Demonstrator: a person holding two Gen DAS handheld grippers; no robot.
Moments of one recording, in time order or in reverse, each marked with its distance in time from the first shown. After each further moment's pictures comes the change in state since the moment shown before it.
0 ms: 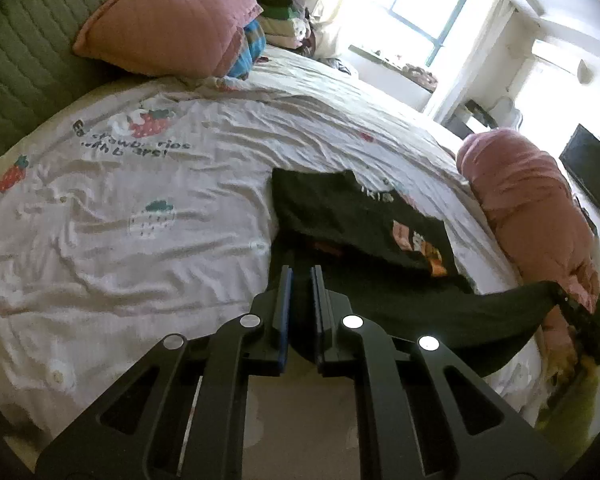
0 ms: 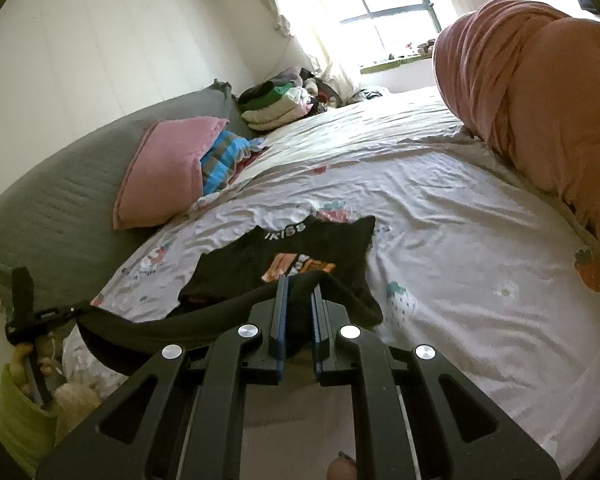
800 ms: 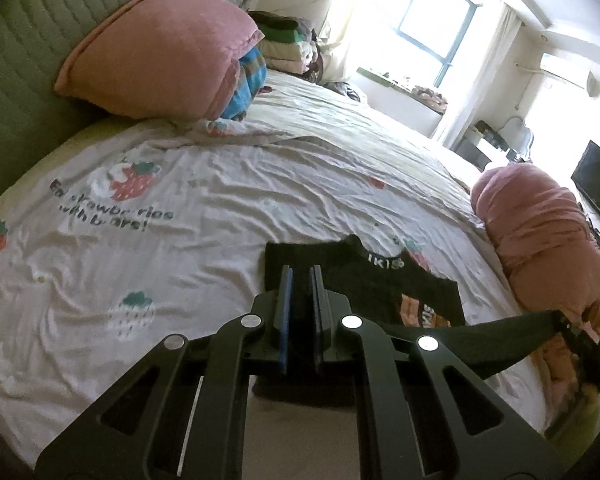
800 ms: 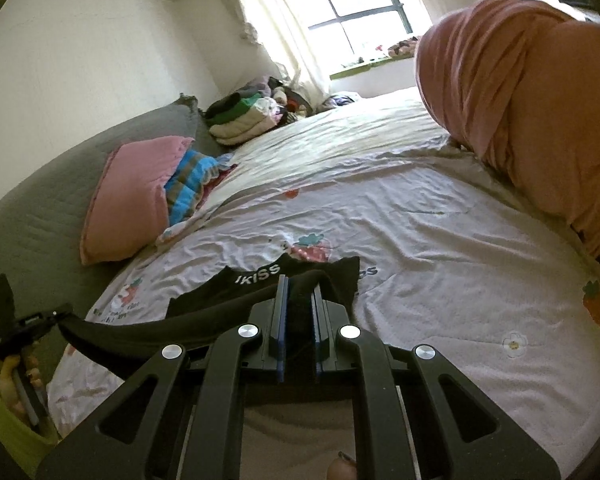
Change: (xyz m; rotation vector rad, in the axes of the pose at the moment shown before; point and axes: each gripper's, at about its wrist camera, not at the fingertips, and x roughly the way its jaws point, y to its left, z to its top) left arm 0.056 -0.019 0.094 0.006 -0.076 0.036; right arm 0.064 -0.014 0.056 0.076 -0.024 -0.105
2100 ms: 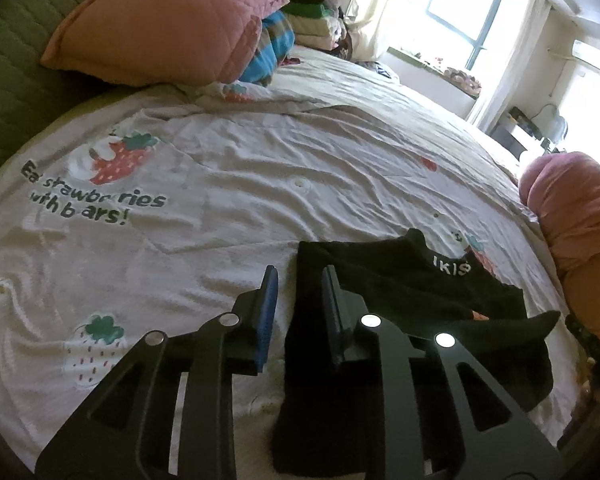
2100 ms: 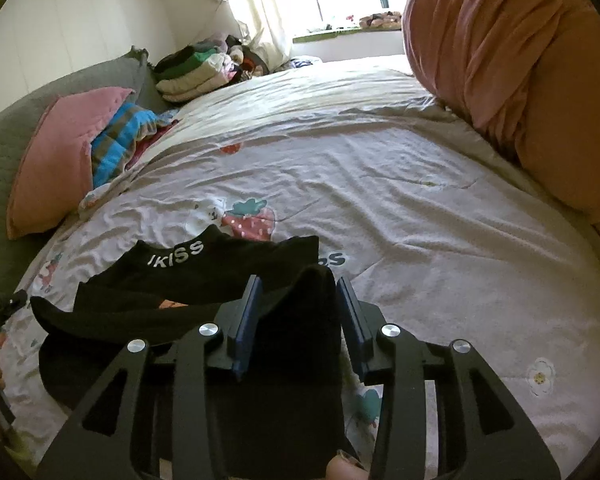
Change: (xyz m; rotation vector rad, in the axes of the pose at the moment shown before) left arm 0.112 0.028 -0.003 0.000 0.067 0.094; right arm 0.125 -0.014 -0.012 -0.057 0.118 -0.212
